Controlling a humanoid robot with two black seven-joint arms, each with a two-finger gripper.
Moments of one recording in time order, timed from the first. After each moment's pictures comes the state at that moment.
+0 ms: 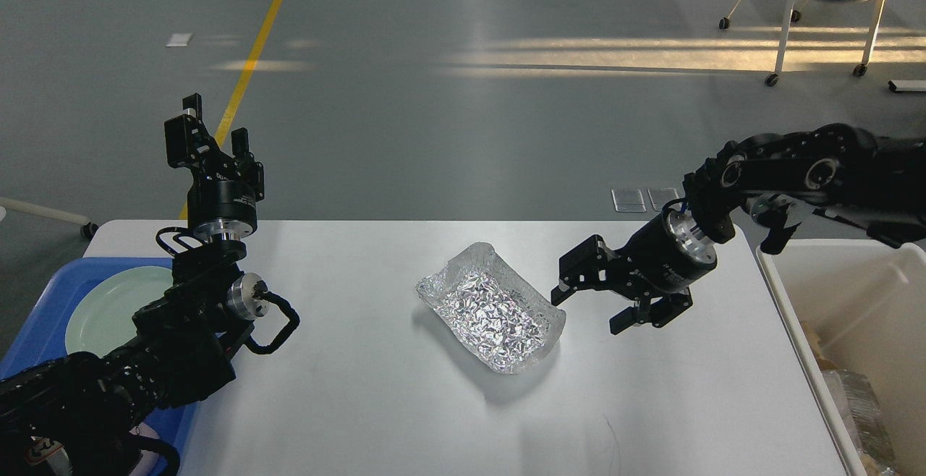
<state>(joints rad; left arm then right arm) -0.82 0.07 -0.50 -0.31 -0.07 -0.02 -0.96 1.61 -0.32 -0.93 1.10 -0.08 0.75 0.12</state>
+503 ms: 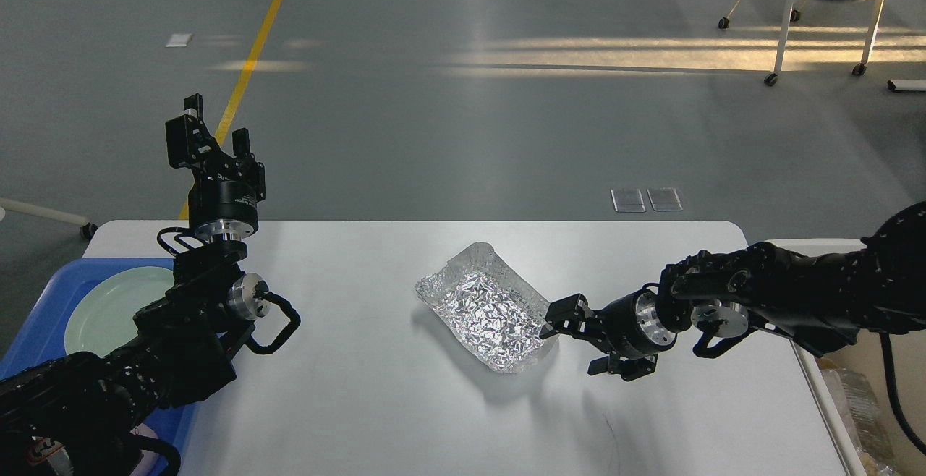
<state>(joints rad) -0.82 0.07 -0.50 -0.31 -0.07 -0.02 -0.96 1.27 -0.19 -0.92 0.94 0.12 0.40 0.12</state>
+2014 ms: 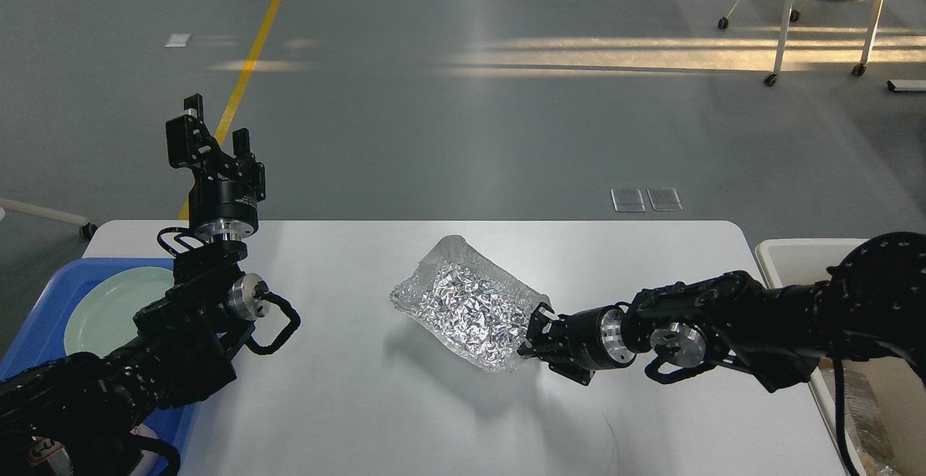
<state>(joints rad) -0.82 0.07 -0.50 -0.31 -0.07 -0.02 -0.96 1.22 -0.16 -0.82 0.97 0.28 0.30 0.13</state>
